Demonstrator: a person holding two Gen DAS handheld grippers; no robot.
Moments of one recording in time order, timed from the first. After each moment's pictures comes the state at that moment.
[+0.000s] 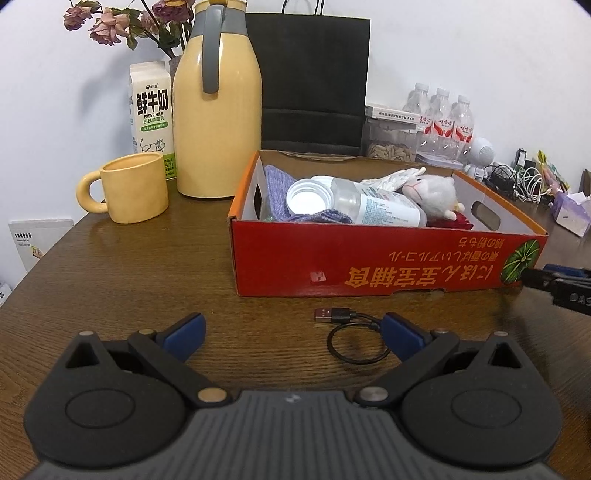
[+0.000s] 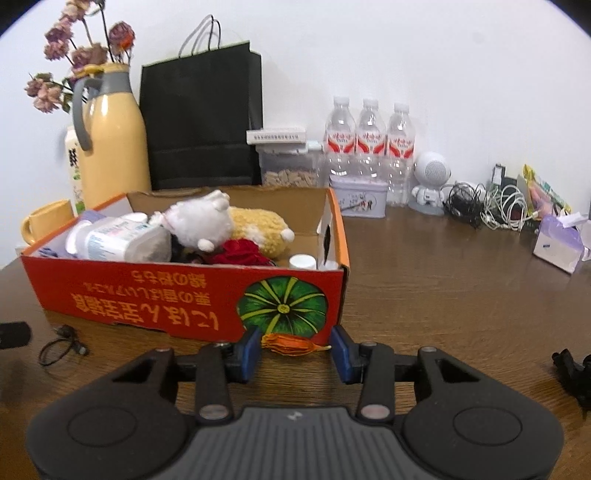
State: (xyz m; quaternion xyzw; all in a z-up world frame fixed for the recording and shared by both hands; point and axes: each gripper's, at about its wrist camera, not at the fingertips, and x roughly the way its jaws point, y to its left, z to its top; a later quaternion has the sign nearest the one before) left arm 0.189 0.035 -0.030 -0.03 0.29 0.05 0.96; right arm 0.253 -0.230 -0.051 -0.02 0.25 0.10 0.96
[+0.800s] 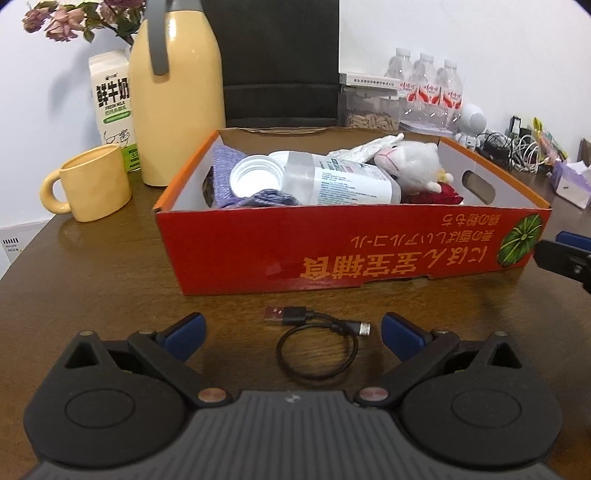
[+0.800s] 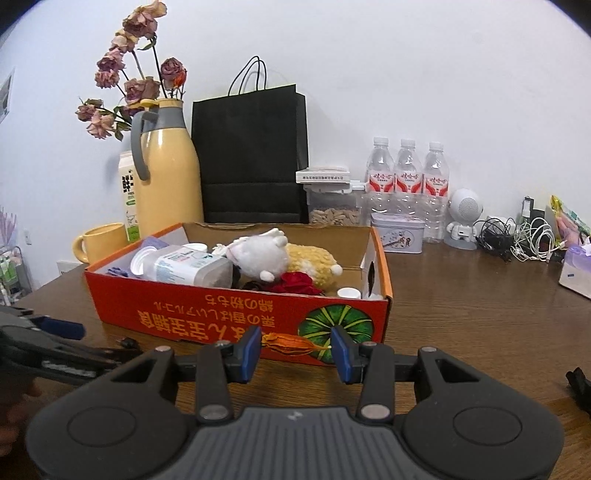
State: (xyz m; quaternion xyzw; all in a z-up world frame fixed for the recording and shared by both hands) left arm 0.228 -0.001 -0.044 0.00 0.32 0.04 0.95; right arm 0.220 -0.223 -0.036 -0.02 0.20 0.17 0.96
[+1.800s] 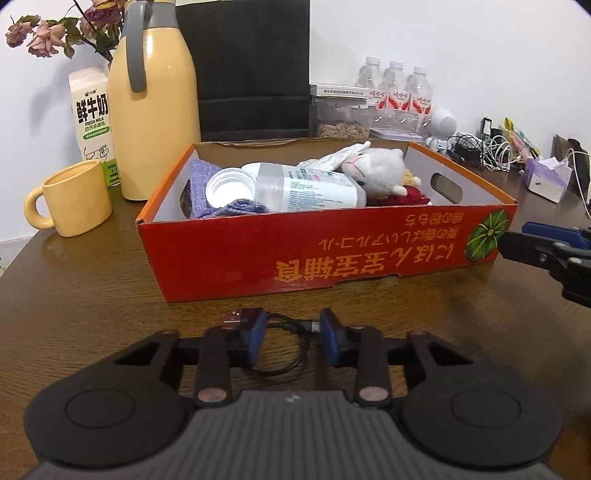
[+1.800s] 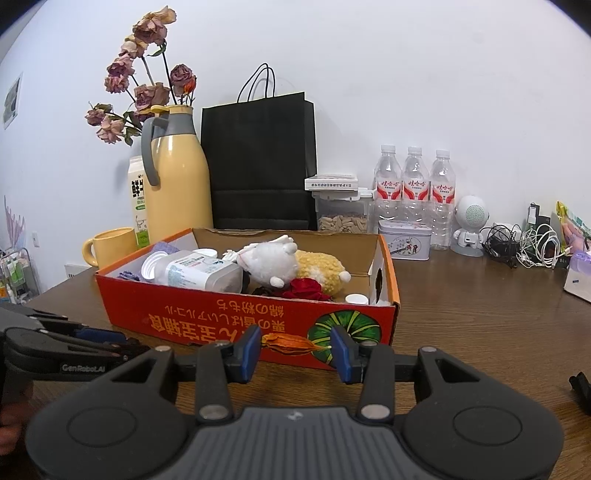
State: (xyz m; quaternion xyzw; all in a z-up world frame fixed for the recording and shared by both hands) left arm 0.210 -0.004 -0.039 0.00 0.30 -0.01 0.95; right arm 0.214 -0.222 -0.033 -0.02 0.19 0.18 0.96
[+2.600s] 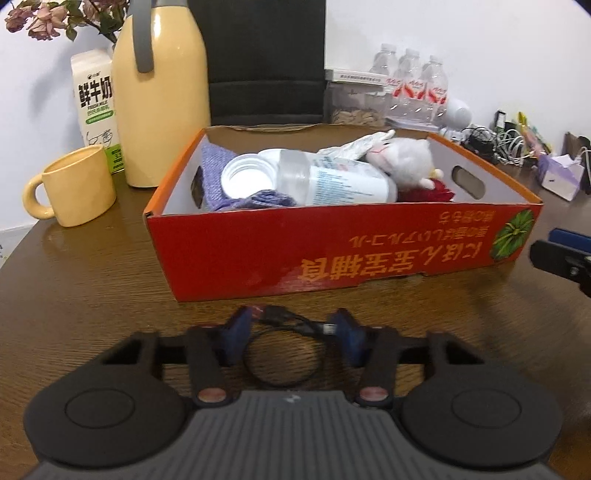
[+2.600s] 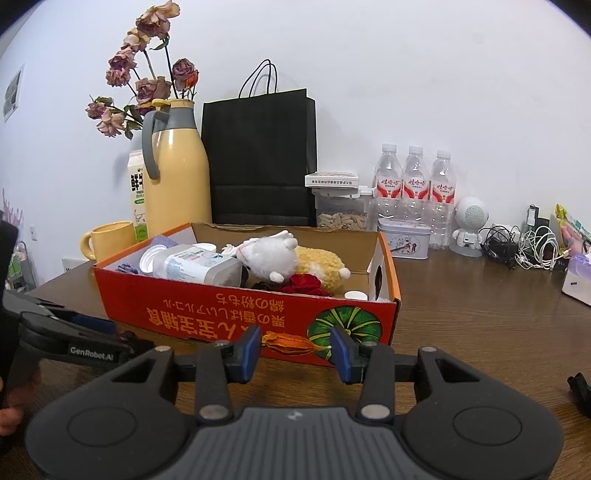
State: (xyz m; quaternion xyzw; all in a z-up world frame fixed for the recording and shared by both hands) left arm 0.228 0.011 -0.045 0.00 0.33 0.00 0.95; right arm 0.214 -0.219 -0.036 -0.03 0.19 0.18 0.96
